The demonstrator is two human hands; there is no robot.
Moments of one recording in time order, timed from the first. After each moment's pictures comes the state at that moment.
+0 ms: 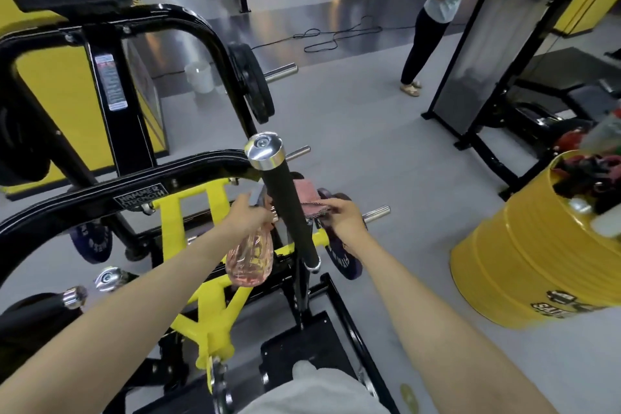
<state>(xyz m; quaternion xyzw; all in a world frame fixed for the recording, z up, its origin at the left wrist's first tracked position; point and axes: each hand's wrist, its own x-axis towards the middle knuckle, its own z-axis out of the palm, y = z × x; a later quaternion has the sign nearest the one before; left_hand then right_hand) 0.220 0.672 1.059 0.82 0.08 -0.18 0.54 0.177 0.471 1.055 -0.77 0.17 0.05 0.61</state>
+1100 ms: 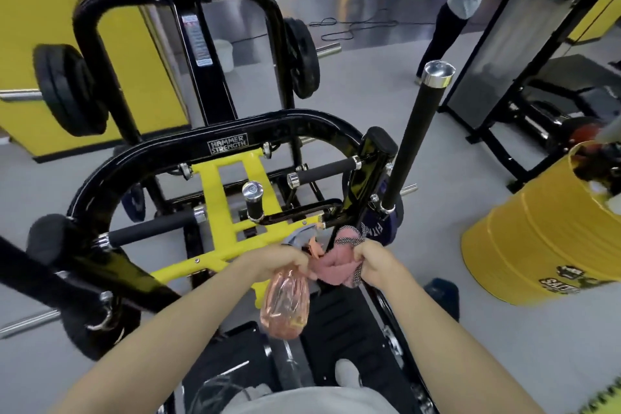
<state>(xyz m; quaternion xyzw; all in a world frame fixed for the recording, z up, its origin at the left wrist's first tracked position) 0.044 0.848 1.028 0.71 0.05 -0.53 0.46 0.023 0.643 0.990 -0.57 0.39 0.16 0.70</state>
